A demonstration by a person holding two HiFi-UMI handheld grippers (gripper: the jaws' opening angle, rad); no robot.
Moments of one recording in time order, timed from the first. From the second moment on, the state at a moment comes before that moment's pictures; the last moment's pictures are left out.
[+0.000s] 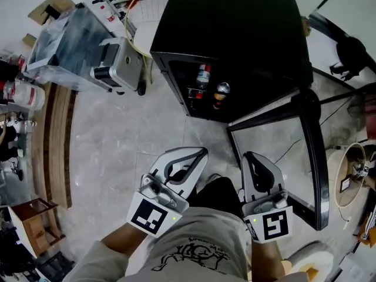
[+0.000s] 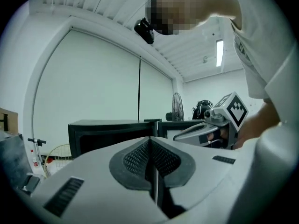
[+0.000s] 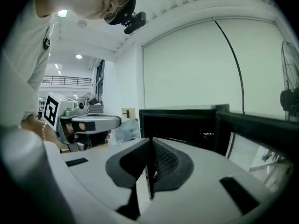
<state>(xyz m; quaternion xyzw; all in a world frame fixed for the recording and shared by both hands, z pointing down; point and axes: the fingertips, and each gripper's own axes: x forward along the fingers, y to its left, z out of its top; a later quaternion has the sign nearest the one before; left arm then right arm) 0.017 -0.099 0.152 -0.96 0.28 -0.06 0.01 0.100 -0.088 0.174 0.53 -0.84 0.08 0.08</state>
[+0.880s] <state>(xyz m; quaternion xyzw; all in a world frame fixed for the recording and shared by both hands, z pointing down) 0.011 -0.077 0.008 -0.96 0.28 -0.06 0.03 0.089 -0.066 0.026 0.52 -0.85 0.06 0.08</state>
